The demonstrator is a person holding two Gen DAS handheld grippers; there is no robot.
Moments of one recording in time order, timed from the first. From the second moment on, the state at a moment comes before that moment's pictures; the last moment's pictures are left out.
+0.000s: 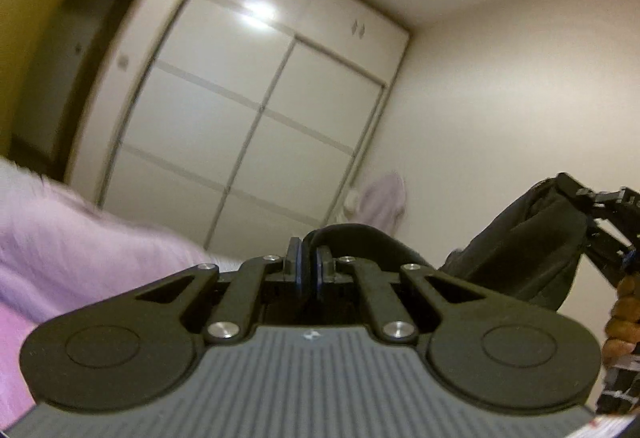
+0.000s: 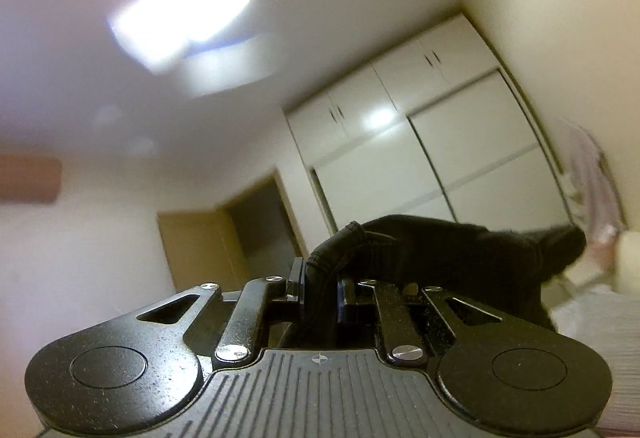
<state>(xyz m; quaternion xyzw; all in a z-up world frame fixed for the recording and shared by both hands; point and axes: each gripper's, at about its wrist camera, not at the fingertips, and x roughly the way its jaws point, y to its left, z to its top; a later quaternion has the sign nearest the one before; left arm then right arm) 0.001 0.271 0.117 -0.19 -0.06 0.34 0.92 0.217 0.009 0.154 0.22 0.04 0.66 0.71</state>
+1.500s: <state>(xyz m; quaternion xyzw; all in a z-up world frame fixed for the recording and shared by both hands) -0.247 0.123 -0.090 -0.34 0.33 0.53 0.70 0.029 -0.003 -0.126 -0.17 0.48 0.61 0.61</state>
